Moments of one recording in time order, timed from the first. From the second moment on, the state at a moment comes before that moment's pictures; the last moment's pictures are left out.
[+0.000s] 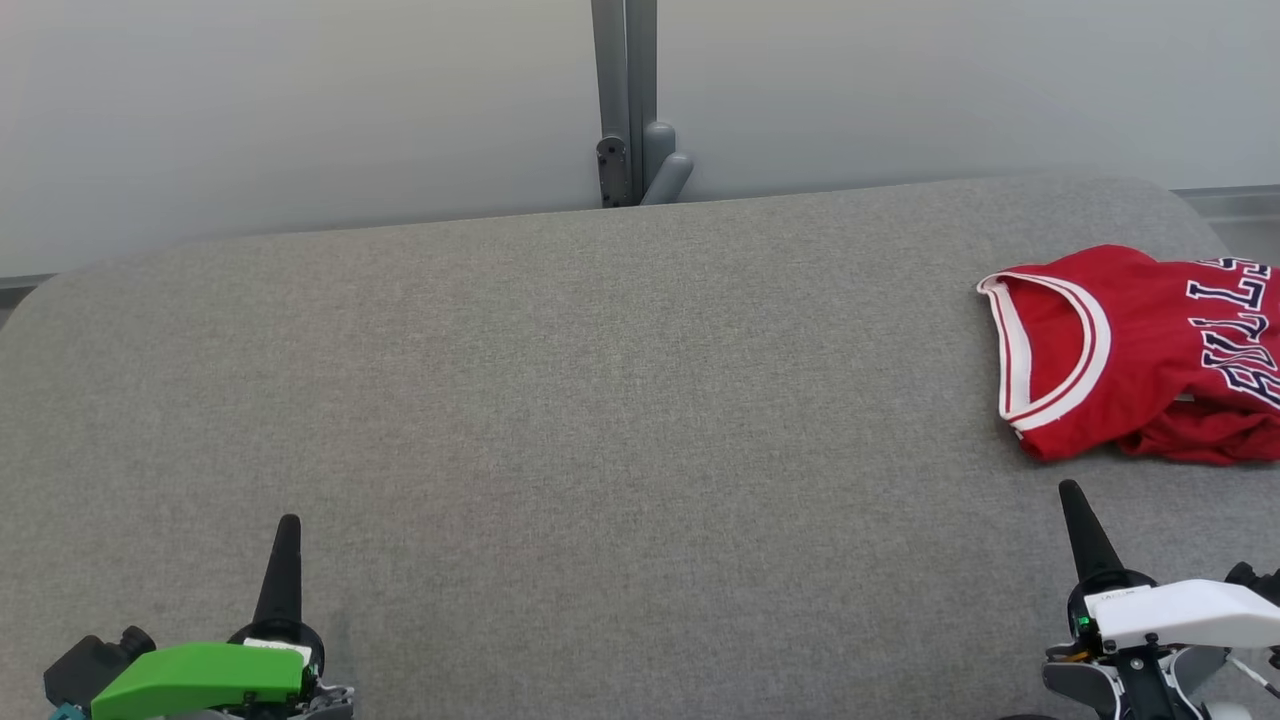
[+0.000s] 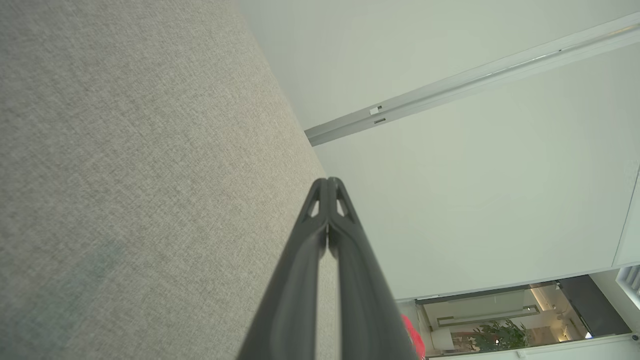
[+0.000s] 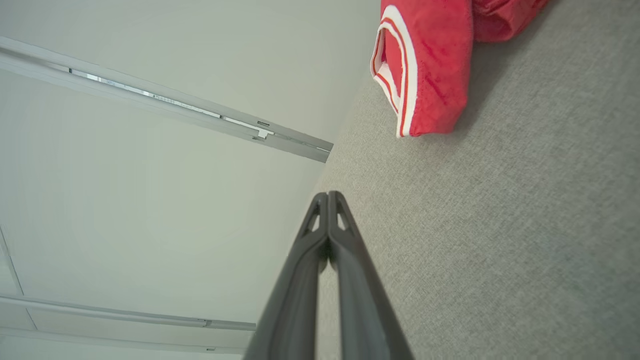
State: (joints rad) left arm -0.01 0.08 0.02 0.23 -1.29 -0.13 -0.02; right arm 0.00 -0.04 -0.13 0.19 1.19 0.13 0.01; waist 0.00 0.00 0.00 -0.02
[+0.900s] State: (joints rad) left arm -0.04 0.08 0.05 0.21 -1.51 -0.13 0.05; right arm -0.03 -0.05 -0.12 0.19 1.46 0.13 0.07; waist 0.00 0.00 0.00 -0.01
